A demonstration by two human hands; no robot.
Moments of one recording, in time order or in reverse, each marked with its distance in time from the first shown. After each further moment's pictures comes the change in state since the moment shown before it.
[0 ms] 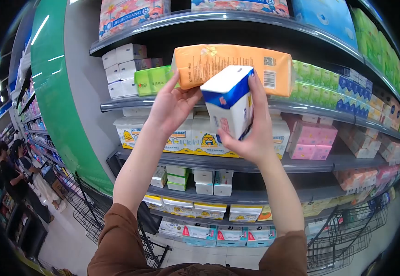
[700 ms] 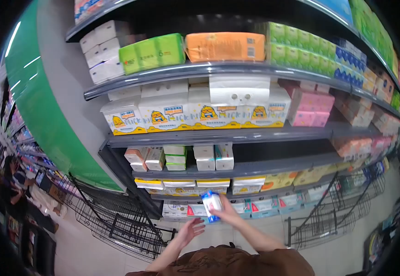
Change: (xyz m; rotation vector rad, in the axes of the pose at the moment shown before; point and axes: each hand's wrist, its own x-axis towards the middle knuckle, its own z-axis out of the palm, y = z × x) left_hand -0.443 -0.266 -0.211 -0.085 0.588 -0.848; right_hand -0.384 -0.078 0.110 0.545 -0.374 1.395
